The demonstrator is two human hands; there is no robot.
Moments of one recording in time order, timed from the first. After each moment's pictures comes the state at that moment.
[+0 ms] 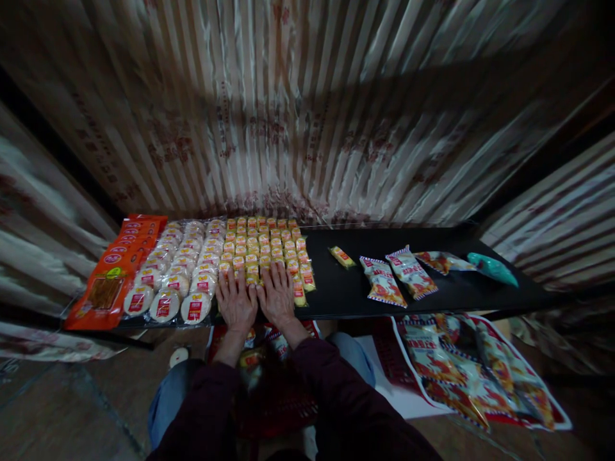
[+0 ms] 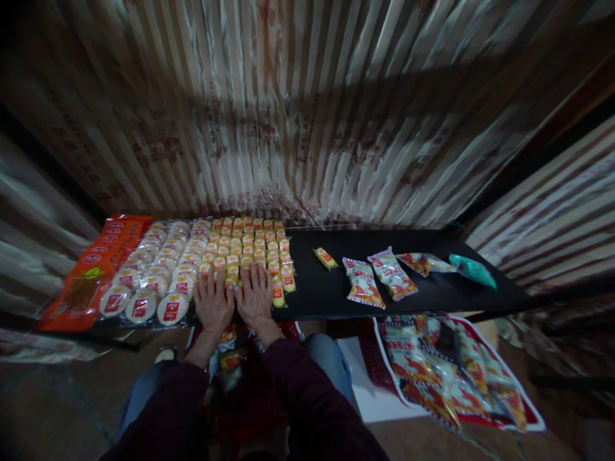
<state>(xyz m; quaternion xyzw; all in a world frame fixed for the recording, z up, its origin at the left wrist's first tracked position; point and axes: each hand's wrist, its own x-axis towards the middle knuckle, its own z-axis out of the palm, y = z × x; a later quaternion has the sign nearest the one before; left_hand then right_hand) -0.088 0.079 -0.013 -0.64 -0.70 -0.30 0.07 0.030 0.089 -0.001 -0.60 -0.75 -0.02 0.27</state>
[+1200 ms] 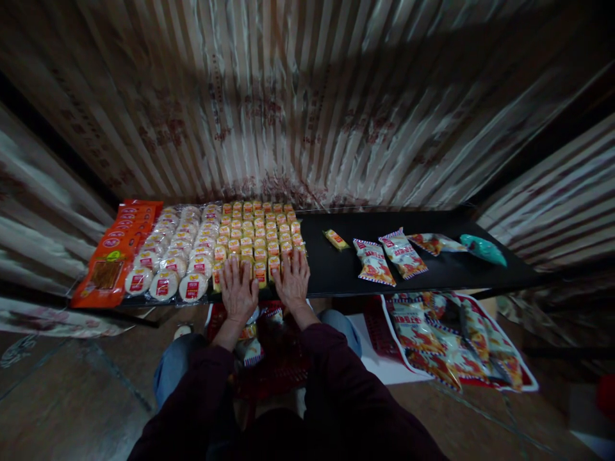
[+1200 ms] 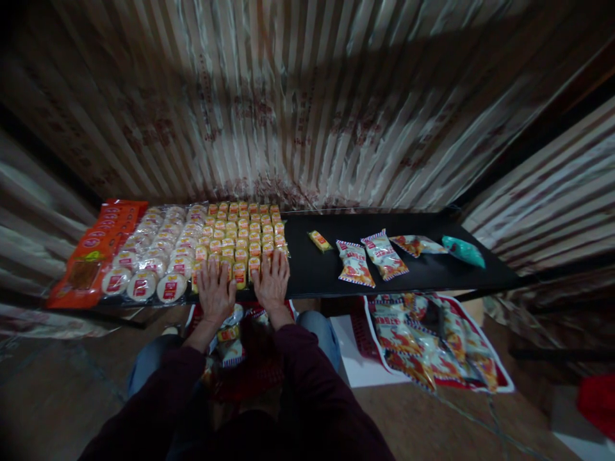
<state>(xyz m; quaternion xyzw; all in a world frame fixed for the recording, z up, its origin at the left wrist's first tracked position) -0.082 0.054 -0.028 -0.70 -0.63 -0.32 0.10 0.077 0.077 -0.030 -0.67 -0.68 -0.08 0.29</state>
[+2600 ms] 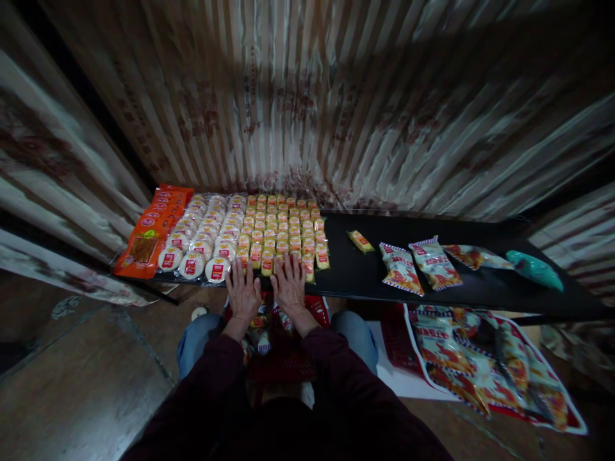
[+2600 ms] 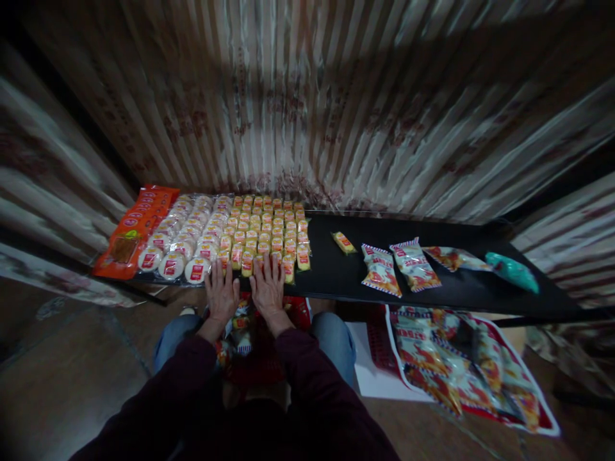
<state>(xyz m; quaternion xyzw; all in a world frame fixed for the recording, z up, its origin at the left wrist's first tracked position) -0.115 0.027 -0.044 -0.66 -0.70 -0.27 0.06 0.023 0.051 -0.030 -0.58 -0.77 -0.03 0.26</state>
